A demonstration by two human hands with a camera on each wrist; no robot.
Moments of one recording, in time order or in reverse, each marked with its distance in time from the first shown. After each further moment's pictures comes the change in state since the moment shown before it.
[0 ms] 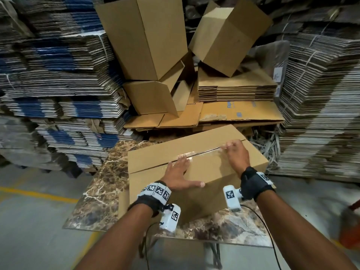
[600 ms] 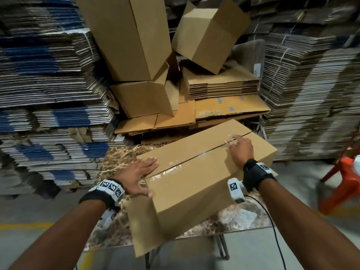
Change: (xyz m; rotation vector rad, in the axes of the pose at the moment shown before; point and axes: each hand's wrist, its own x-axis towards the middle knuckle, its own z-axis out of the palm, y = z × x) left_hand -0.031 -0.231 -0.087 0.413 -0.084 0.394; right_hand -0.036 -0.025 0.048 -0.242 0.183 0.093
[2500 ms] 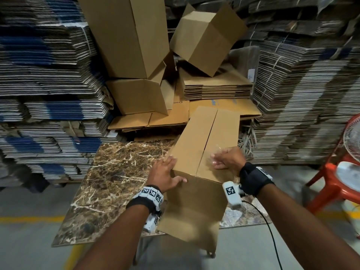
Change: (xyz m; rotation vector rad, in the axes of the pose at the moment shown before) left_hand 0.076 0.136 0.029 -0.145 0.417 -0.324; right_hand -0.043 -0.025 -0.036 0.553 -0.406 0.370
